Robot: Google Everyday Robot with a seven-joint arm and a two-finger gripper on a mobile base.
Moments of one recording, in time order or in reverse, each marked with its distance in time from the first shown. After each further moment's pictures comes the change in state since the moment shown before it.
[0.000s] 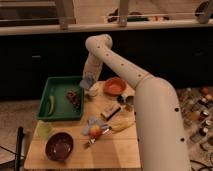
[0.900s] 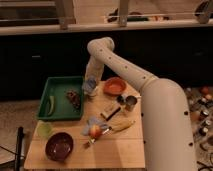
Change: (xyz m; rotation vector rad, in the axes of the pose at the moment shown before) arm -0.010 0.007 0.003 0.012 0.005 -0.004
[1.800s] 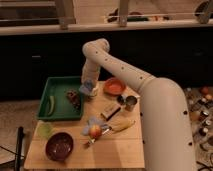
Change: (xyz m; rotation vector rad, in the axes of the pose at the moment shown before) arm -0.016 -0.005 0.006 -0.019 -0.001 -0.040
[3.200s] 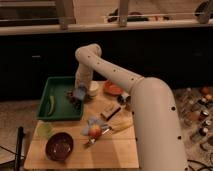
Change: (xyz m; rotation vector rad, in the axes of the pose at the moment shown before) arm -0.028 -0.030 0.034 0.005 -0.062 -0.084
